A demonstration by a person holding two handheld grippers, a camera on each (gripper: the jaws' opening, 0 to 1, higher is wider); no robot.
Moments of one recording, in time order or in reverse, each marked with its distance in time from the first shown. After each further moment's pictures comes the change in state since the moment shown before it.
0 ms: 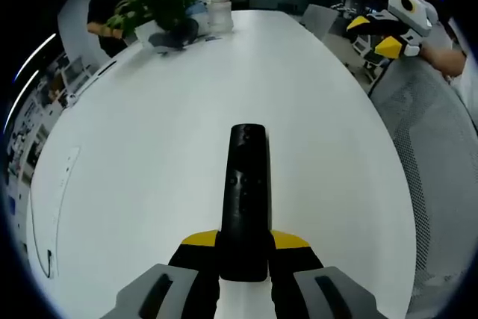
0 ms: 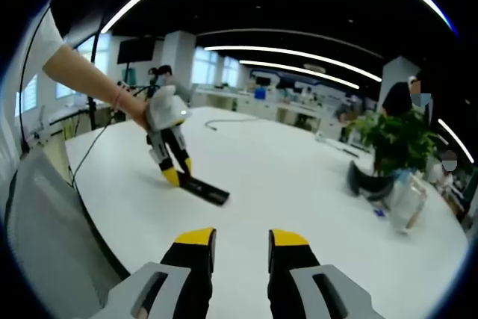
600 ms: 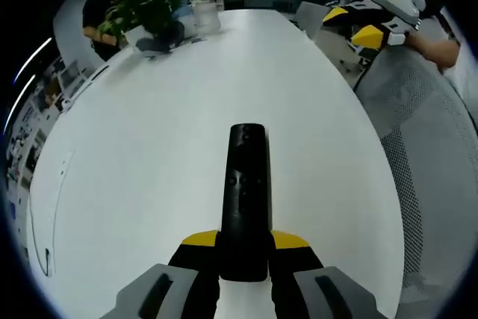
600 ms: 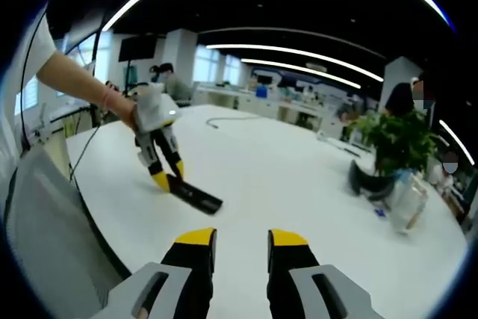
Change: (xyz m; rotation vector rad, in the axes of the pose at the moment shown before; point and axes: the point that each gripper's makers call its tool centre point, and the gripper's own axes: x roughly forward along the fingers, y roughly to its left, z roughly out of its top) left arm 0.000 -0.037 0.000 0.022 0.006 -0.007; right arm 0.000 0.002 -0.002 -0.009 0.013 0.006
